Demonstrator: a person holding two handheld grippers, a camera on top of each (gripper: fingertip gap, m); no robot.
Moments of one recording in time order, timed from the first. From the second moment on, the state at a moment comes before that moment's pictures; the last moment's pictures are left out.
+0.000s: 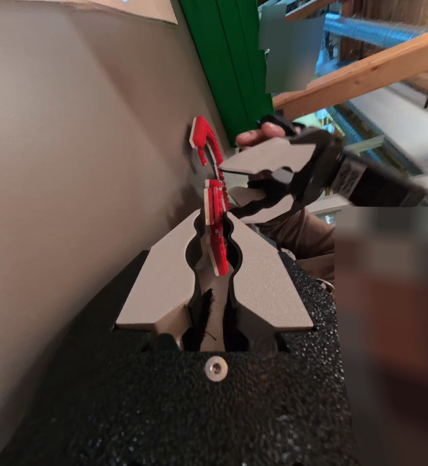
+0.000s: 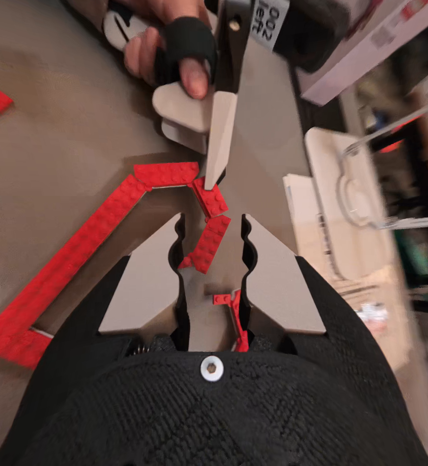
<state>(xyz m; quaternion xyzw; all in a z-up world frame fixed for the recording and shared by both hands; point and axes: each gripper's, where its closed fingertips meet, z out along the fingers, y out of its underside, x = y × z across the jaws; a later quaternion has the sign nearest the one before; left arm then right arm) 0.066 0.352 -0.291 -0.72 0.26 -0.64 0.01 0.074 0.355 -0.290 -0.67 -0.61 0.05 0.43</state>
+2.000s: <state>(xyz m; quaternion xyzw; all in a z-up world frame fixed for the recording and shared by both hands) 0.063 0.369 -0.284 -0.72 0.23 -0.65 0.07 0.091 0.376 -0.311 -0.74 -0.61 0.11 0.25</state>
